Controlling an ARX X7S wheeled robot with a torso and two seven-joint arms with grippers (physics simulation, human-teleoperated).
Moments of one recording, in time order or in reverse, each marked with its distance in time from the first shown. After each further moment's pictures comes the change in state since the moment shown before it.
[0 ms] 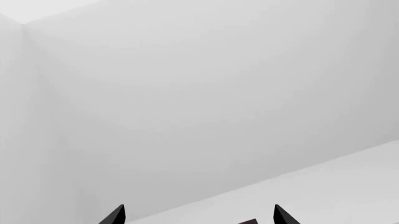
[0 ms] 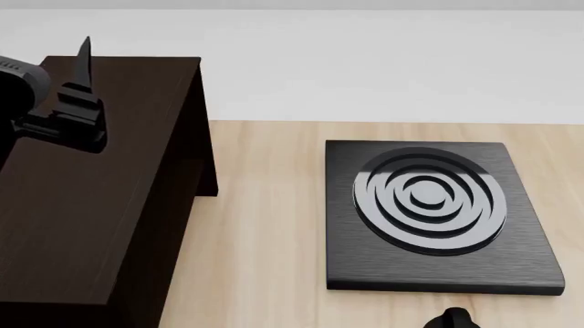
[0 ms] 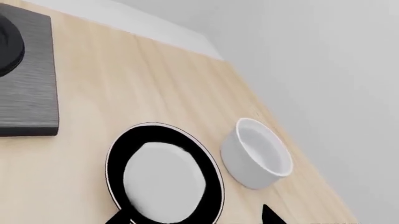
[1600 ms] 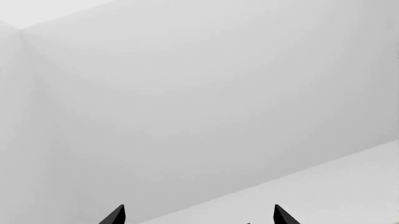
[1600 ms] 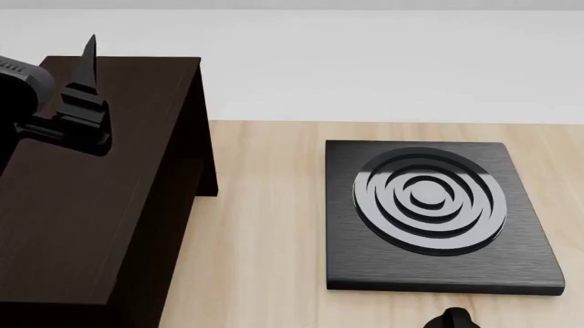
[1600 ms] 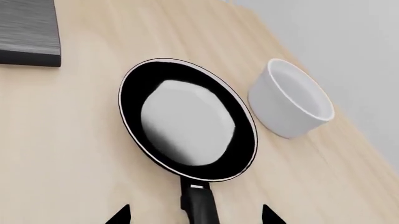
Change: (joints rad) left arm -0.014 -0.003 0.016 0.058 -0.027 -0.050 -0.027; right arm -0.113 -0.110 0.109 0.251 0.079 -0.250 0.049
